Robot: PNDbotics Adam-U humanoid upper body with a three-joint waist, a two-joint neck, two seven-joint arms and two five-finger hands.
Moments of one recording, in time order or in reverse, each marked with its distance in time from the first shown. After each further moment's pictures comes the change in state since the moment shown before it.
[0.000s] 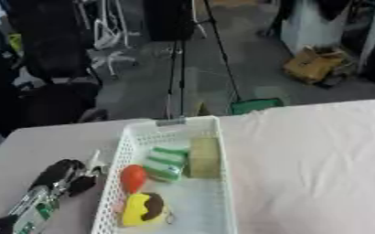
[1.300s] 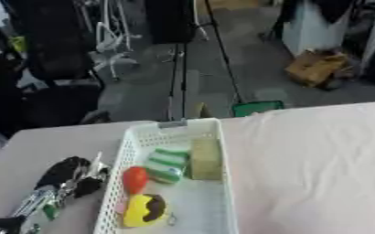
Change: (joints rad) left arm -0.002 -0.018 -0.012 -0.017 -0.082 -0.039 -0.001; right arm 0.001 0.000 0.000 0.000 0.000 -0.002 -0.002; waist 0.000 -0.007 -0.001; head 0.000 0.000
